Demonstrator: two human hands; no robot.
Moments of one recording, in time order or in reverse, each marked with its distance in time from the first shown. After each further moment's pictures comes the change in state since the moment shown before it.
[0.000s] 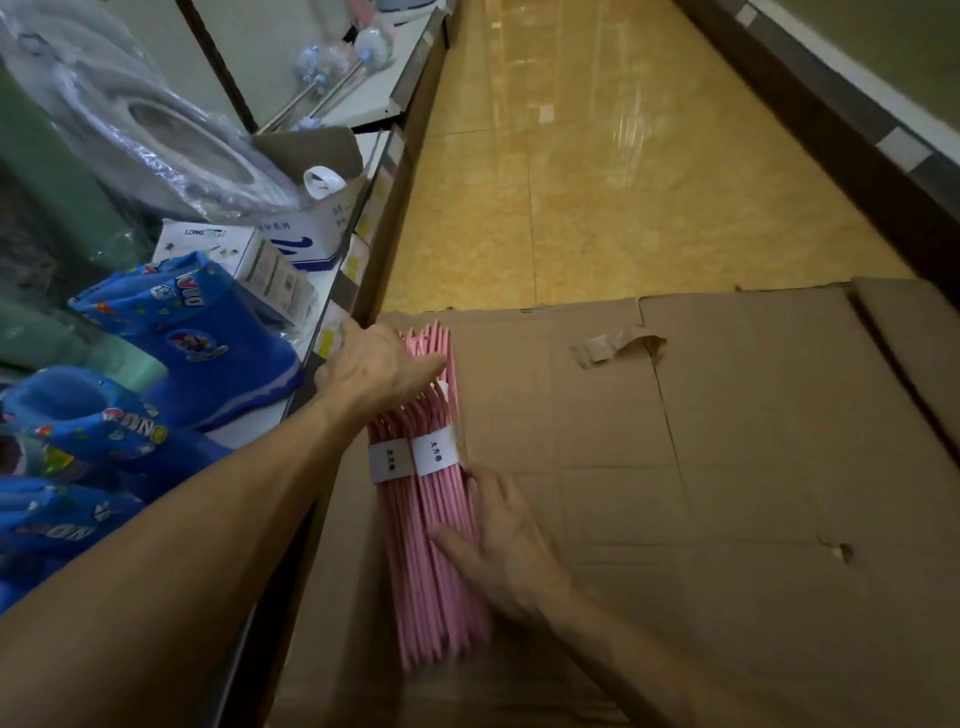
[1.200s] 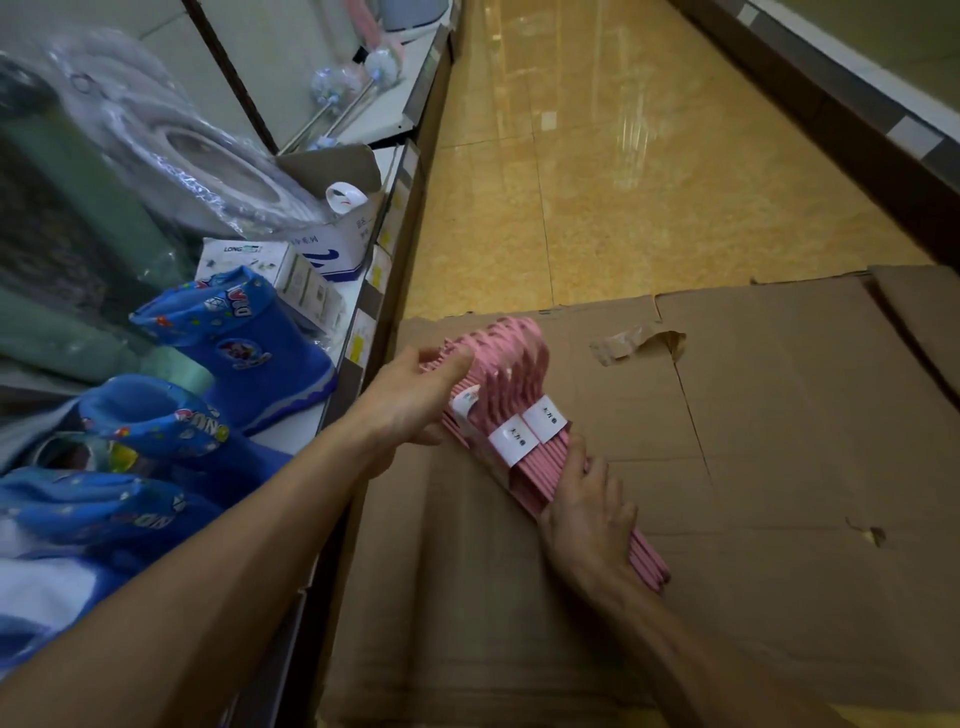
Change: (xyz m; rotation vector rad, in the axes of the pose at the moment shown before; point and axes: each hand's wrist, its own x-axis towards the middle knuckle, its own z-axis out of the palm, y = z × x) left_hand -0.062 -0.016 -0.015 -0.709 -0.224 0.082; right_hand 0.007 0.016 -0.003 -0.404 0.379 0.297
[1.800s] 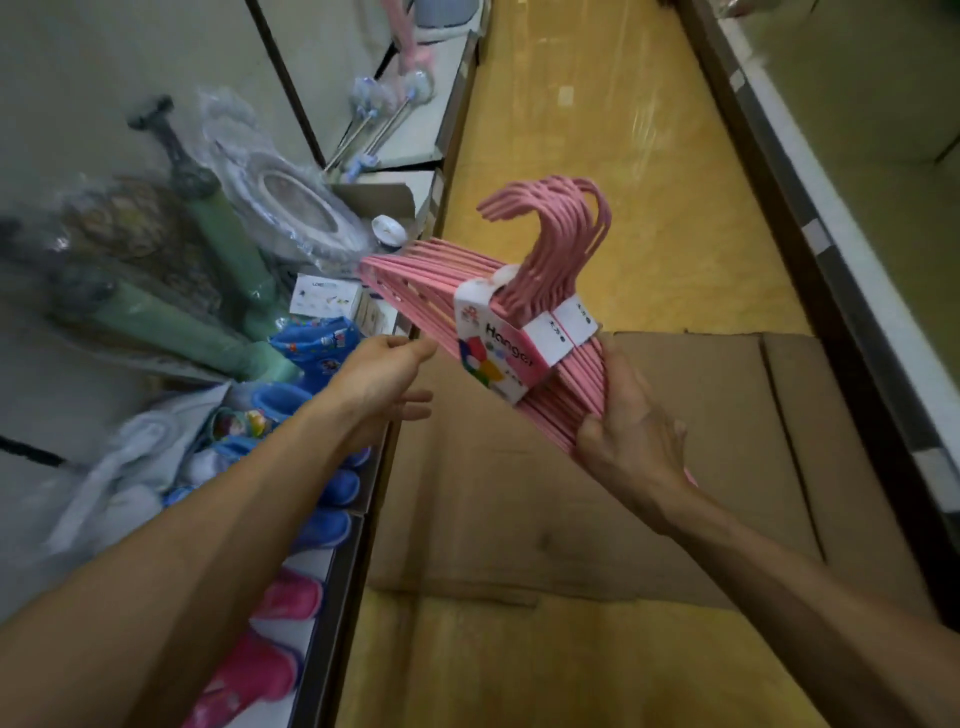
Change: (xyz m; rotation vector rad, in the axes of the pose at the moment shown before) left_hand -0.143 0.139 -0.104 -0.328 0.059 -0.198; right_hand -0.098 -0.051 -0.303 0.254 0.100 -0.245
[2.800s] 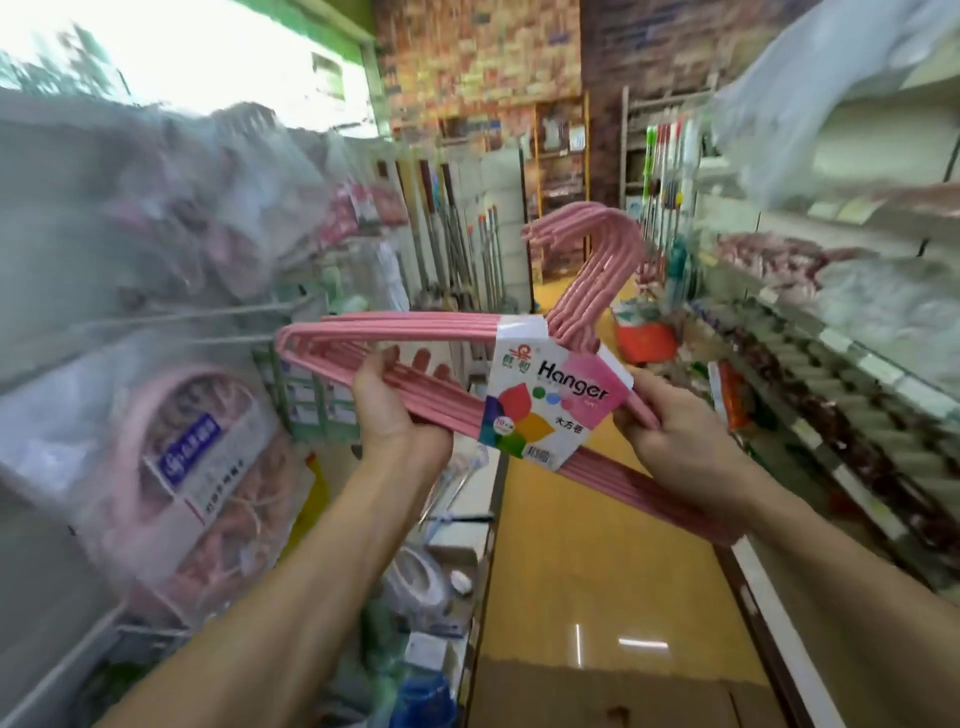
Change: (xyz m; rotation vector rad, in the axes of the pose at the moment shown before) left_hand -0.482 0.587 -0.164 -1.286 -0.057 0.488; right_hand -0.033 -0.431 -0.635 0.241 0.164 -0.512
